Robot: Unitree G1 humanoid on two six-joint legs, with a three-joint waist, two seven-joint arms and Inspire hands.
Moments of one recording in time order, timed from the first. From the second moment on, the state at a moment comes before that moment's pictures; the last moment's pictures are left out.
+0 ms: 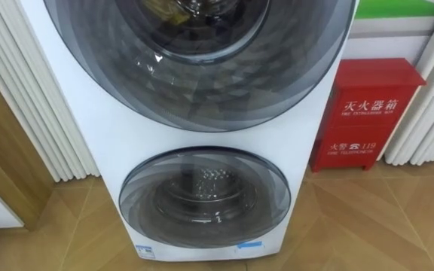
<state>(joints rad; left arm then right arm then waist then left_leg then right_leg) 0.19 0.18 0.06 1.12 -0.08 -0.01 0.09 0.10 -0.21 0.08 1.23 0.35 0.01 0.09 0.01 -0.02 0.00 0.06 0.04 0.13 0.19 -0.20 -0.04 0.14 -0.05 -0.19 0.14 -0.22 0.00</state>
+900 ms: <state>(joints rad) 0.22 0.23 0.11 1.07 0.06 0.04 0.03 -0.26 -0.38 -0.06 0.30 0.39 0.03 -0.05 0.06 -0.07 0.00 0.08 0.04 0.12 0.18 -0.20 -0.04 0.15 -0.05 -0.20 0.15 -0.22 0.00</state>
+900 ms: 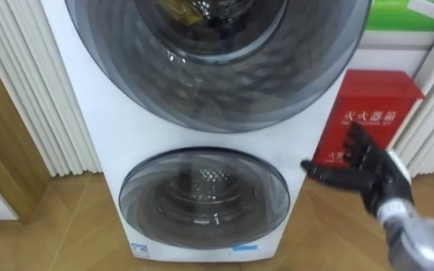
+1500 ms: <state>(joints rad) 0.25 0.24 0.11 1.02 0.19 0.12 0.01 -0.35 -0.44 -0.06 0.09 0.40 0.07 -0.17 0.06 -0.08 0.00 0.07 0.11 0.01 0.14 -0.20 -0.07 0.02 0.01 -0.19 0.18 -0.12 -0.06</state>
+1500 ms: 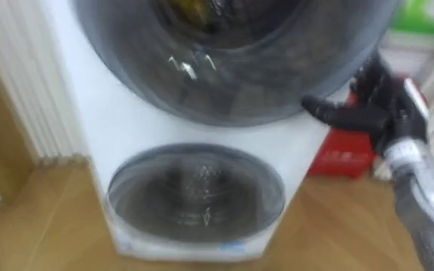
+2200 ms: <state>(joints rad) 0.25 0.24 0.03 1.01 0.23 0.17 0.01 -0.31 -0.43 -0.02 -0.08 0.39 0.11 -0.10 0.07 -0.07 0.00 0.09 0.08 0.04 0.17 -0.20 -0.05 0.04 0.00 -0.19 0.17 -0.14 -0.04</state>
